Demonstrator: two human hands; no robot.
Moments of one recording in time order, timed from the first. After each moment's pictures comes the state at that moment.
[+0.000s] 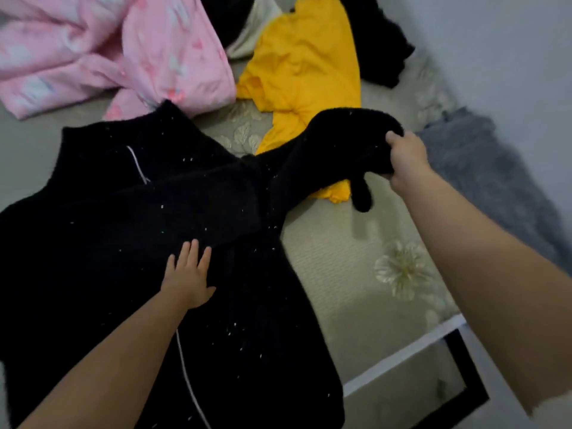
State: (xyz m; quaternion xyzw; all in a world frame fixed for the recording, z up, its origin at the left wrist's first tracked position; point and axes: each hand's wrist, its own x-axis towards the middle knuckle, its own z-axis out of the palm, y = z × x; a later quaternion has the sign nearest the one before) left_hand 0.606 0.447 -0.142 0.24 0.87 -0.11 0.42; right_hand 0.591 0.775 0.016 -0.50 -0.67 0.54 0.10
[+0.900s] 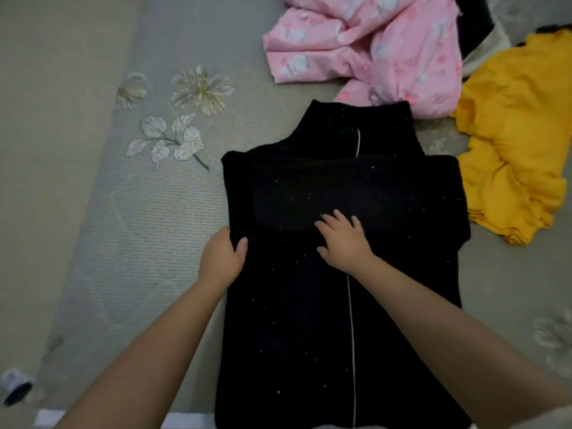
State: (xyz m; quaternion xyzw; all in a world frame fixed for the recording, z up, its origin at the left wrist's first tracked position) left_hand 0.624 0.179 -0.101 -0.18 0.90 0.33 0.22; right_hand 0.597 0.396 -0.098 0.10 -0.94 0.03 -0.32
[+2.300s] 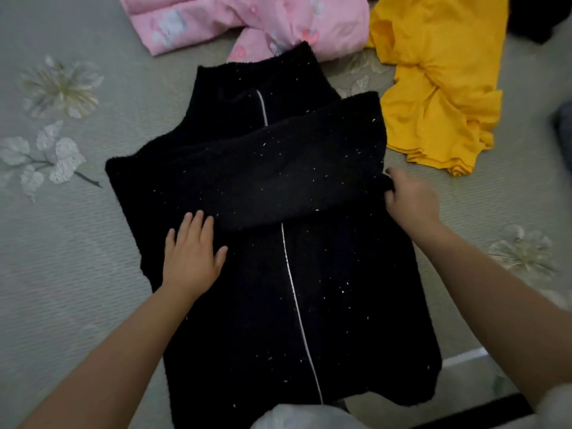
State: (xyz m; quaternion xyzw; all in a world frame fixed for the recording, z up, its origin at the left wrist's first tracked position) left_hand 0.611 0.259 -0.132 0.11 0.96 0.04 0.25; right_hand 0.617 0.602 -0.101 -0.20 -0.97 0.07 -0.12
